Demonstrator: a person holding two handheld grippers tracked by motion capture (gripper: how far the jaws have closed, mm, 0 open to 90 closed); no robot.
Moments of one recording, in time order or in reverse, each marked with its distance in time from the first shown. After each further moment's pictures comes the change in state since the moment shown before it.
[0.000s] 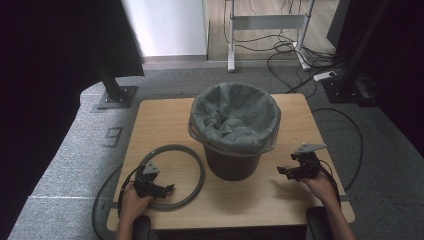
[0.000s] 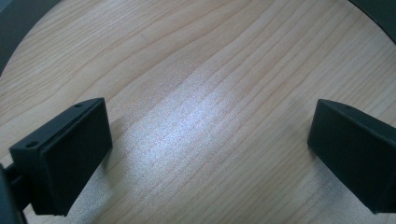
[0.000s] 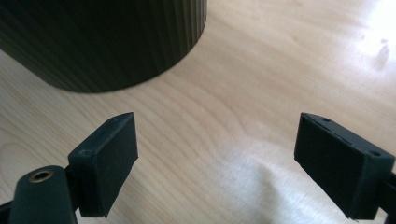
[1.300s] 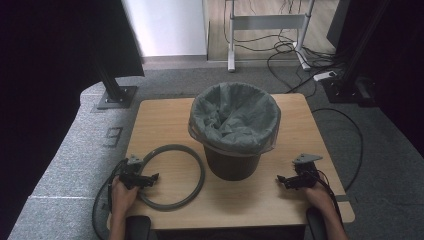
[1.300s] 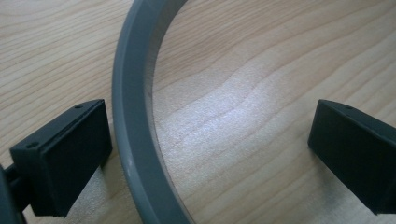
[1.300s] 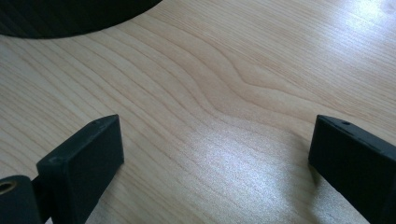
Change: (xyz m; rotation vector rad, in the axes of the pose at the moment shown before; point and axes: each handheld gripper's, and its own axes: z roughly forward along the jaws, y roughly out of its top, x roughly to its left) left arm 0.056 -0.012 -0.012 -0.005 0.132 -0.156; right arm 0.005 -0.033 0.017 0.037 -0.090 -0.014
